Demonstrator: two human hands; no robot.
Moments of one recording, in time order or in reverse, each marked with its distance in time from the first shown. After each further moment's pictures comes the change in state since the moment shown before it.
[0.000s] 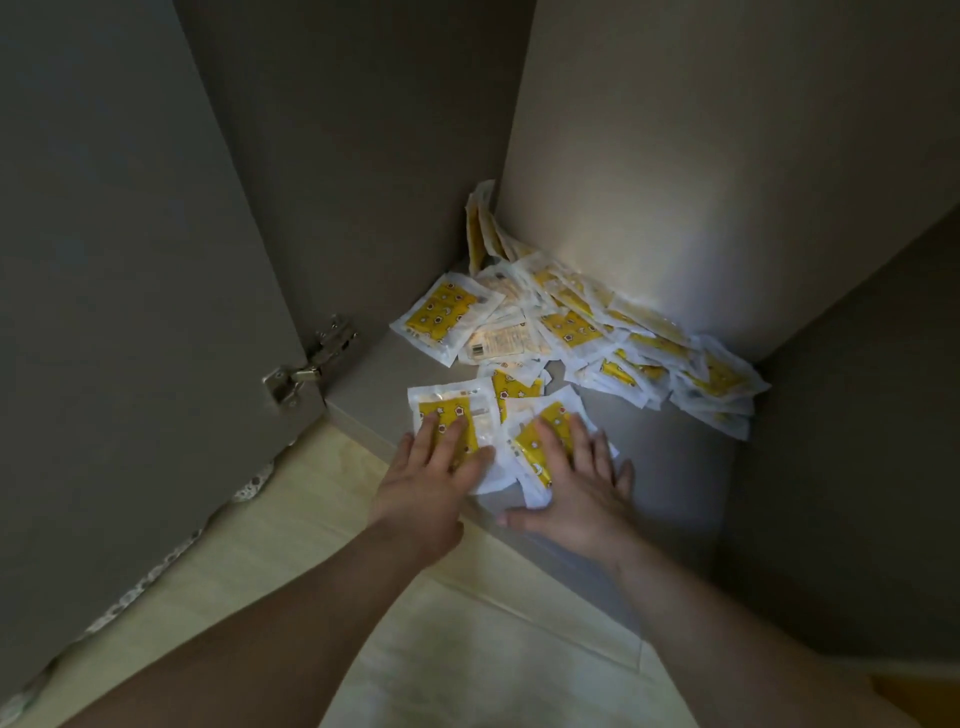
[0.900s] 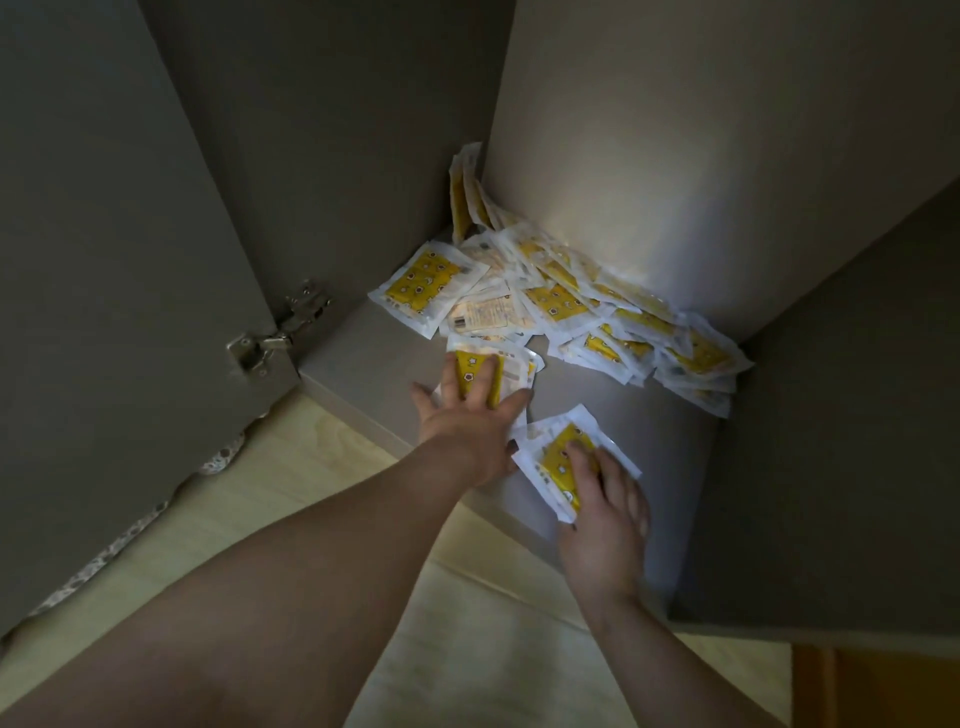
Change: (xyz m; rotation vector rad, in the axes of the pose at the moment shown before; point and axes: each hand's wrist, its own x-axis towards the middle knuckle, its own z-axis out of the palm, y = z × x) left_hand 0.050 0.037 -0.017 0.009 -0.198 -0.062; right_hand -0.036 0.020 0.067 0.121 0.601 0.112
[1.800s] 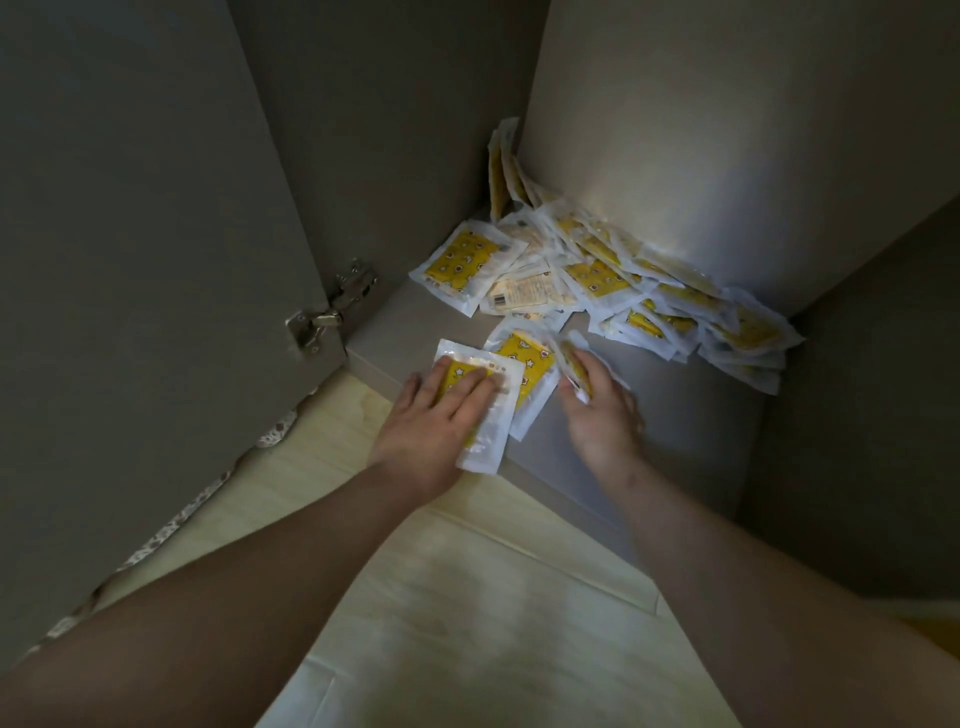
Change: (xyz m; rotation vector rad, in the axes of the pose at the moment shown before) left_hand -0.041 -0.057 0.031 0.004 0.299 0.122; right_hand 0.079 -0.048 -0.026 0.384 -0.199 0.178
